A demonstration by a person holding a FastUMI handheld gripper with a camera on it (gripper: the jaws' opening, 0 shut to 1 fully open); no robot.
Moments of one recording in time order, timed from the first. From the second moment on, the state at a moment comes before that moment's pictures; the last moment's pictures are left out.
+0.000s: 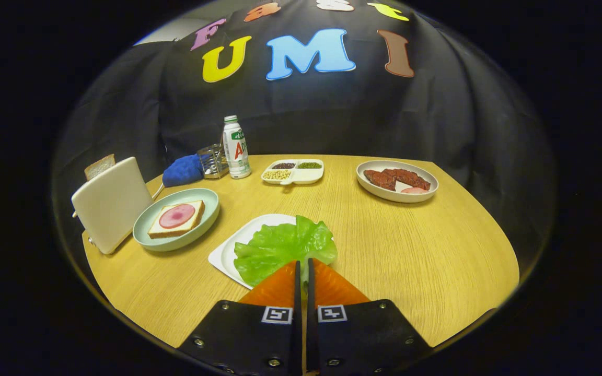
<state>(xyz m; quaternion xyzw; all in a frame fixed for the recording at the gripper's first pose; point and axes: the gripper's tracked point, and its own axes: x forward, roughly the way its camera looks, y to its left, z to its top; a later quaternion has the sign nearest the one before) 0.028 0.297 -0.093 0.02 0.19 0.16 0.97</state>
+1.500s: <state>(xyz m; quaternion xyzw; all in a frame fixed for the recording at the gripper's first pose) 0.002 0.330 -0.007 0.03 0.08 0.18 0.98</state>
